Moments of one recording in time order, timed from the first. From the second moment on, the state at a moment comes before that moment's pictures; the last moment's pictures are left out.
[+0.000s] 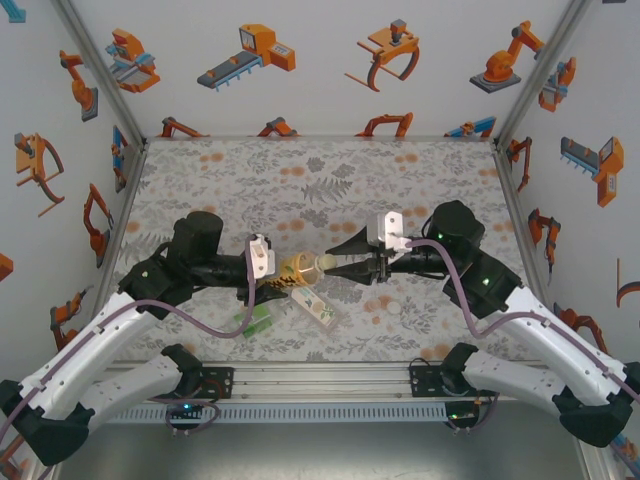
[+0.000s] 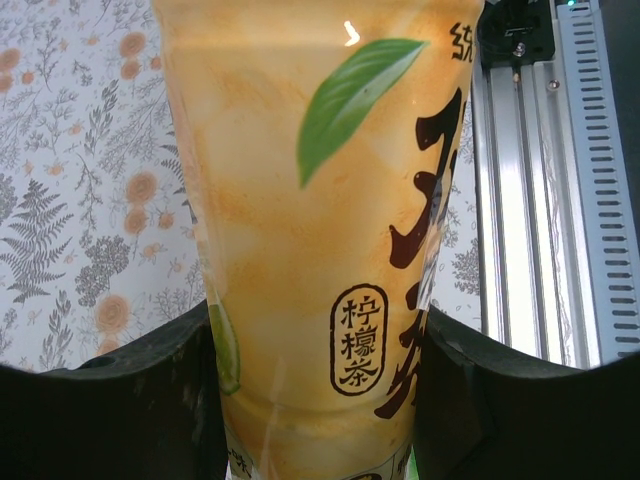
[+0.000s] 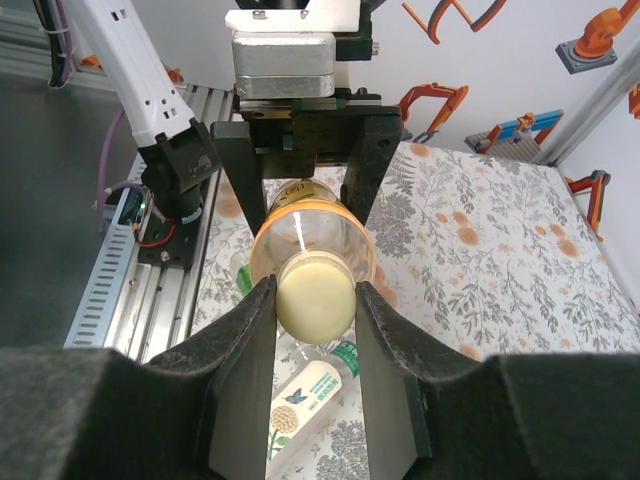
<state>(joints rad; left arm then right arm) -0.73 0.87 0.94 -0.61 0.66 0.61 0.83 0.90 1.04 -0.18 -0.75 -0.28</state>
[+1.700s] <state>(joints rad) -0.73 0.87 0.87 -0.47 0.33 0.28 0.75 1.16 0.92 -0.41 0.17 0.21</state>
